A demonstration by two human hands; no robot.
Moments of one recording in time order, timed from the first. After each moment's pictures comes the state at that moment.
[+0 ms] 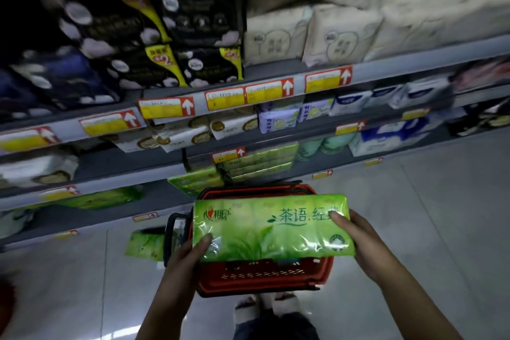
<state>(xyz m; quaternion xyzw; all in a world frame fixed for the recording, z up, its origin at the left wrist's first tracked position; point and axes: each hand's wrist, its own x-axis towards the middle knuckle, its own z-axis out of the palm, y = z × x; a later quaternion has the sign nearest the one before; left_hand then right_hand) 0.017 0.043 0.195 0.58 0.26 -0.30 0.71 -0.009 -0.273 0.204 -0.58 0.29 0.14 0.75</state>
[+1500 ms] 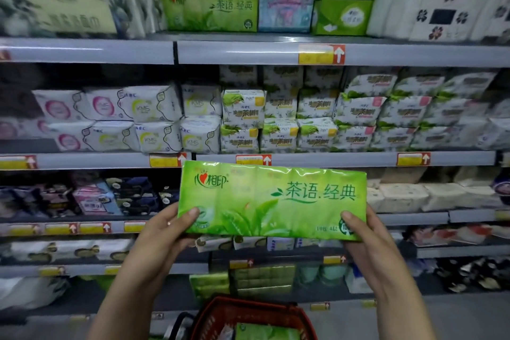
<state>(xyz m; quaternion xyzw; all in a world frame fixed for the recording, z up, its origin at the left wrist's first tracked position) 0.005 0.047 0.586 0.63 0.03 -0.03 0.78 -0.006 -0.266 0.571 -0.56 0.07 -0.04 0.83</state>
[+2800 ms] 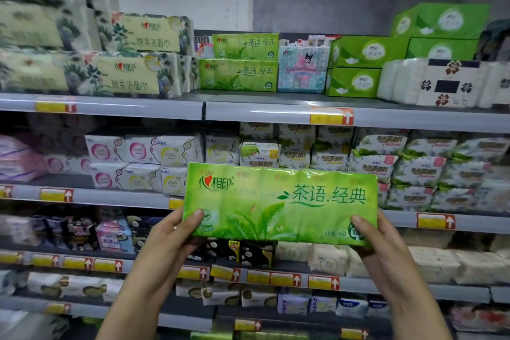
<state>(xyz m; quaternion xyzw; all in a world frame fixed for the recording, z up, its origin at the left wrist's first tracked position) 0.013 0.034 0.642 0.60 0.00 0.08 0.80 0.030 -0.268 0.644 -0.58 -0.04 -0.07 0.81</state>
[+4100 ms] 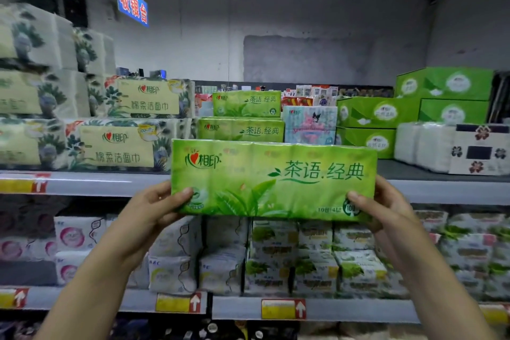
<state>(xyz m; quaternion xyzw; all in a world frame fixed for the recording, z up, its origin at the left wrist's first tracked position) 0.174 0.114 0.767 0.62 -0.16 0.12 0.76 0.173 -0.228 0.766 -0.63 -0.21 -0.17 0.73</state>
